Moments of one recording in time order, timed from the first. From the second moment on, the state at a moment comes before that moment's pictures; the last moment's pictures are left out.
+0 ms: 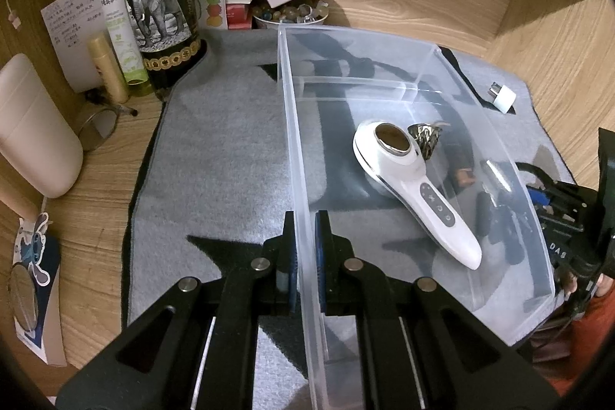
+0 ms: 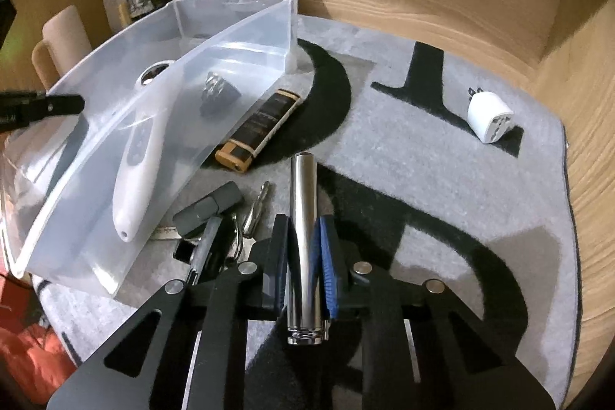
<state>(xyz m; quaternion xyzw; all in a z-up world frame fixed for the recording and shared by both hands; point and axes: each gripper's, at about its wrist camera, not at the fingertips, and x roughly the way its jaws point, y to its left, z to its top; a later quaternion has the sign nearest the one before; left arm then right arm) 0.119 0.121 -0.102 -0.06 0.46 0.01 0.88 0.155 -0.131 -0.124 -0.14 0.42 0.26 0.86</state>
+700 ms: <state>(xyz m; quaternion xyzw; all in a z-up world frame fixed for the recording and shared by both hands) 0.119 0.123 -0.100 -0.06 0.46 0.01 0.89 0.156 -0.113 -0.040 -0.13 0.31 0.26 0.90</state>
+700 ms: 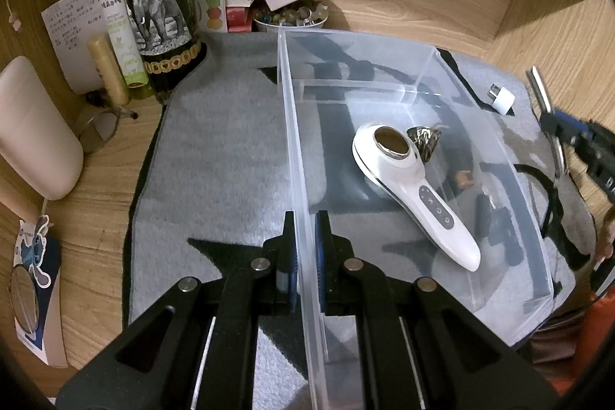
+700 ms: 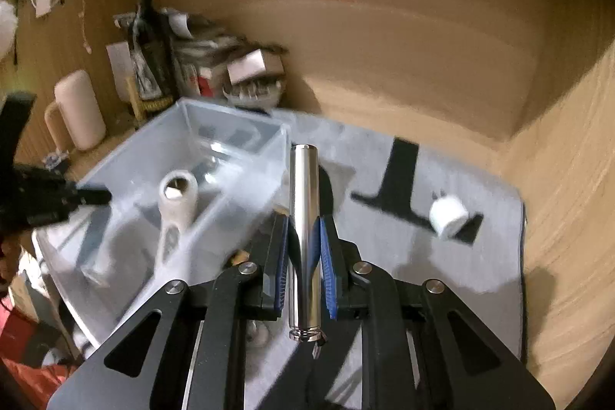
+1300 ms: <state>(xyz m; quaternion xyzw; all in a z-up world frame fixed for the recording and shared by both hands) 0.117 0.123 -0.097 -0.06 0.45 0.01 0.89 0.138 -0.049 0.013 -0.14 0.23 0.34 0.90</state>
